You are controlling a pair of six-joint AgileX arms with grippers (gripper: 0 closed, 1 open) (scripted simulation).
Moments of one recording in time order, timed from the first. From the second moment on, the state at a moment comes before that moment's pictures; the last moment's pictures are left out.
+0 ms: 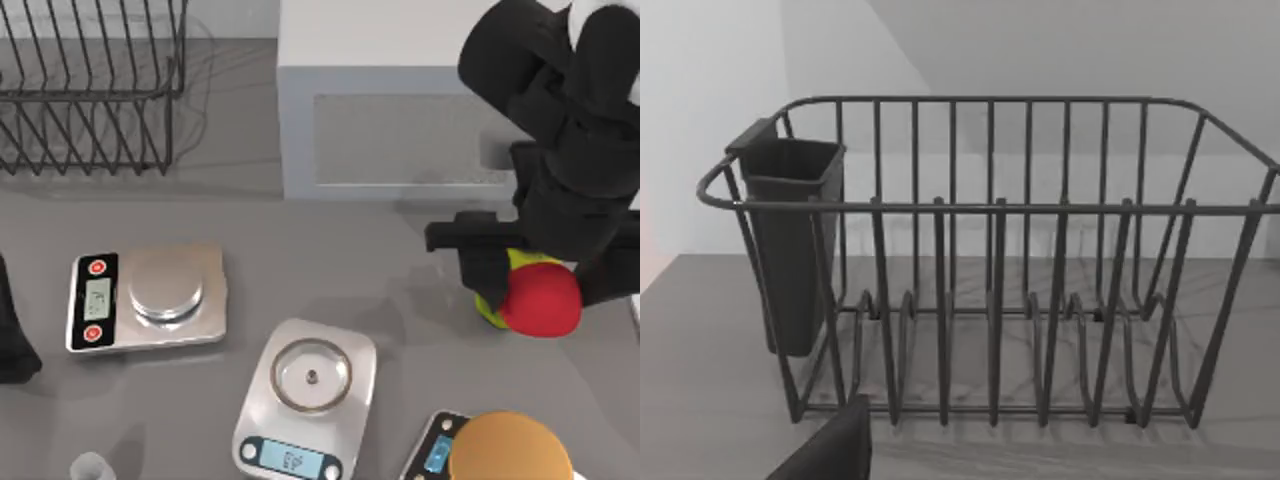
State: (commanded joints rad) left arm 0.00 0.00 0.00 0.00 0.00 0.00; right arm 0.62 1.68 1.47 -1.36 0.00 0.63
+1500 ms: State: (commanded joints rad) left arm 0.00 0.00 0.00 0.00 0.00 0.00; right arm 0.63 1.76 1.11 -0.92 0.00 0.64
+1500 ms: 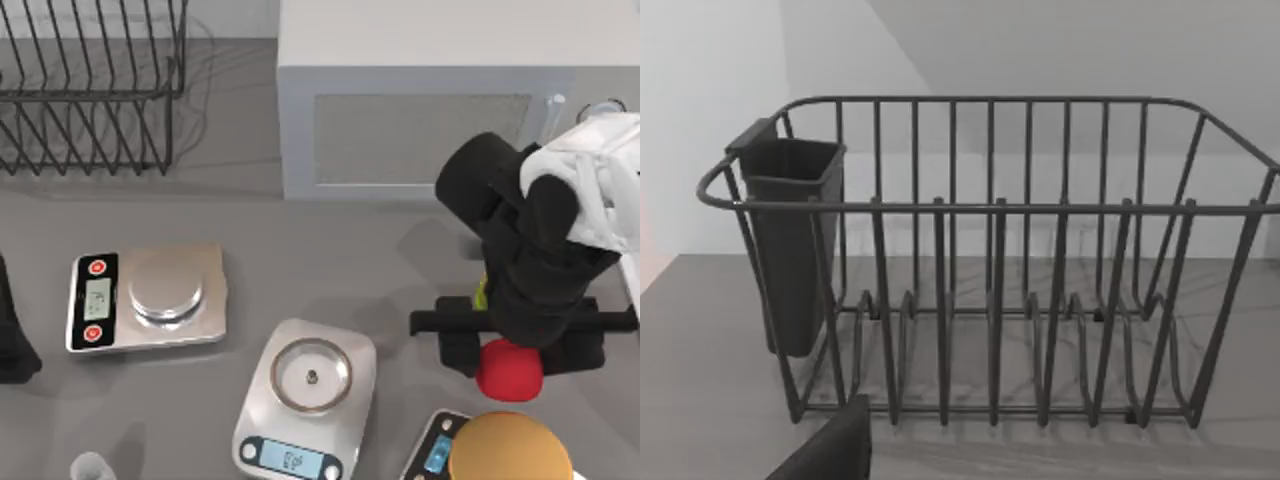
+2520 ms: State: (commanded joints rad) left arm 0.00 0.00 0.00 0.00 0.00 0.00; right arm 0.63 1.76 1.11 -0.92 0.00 0.64
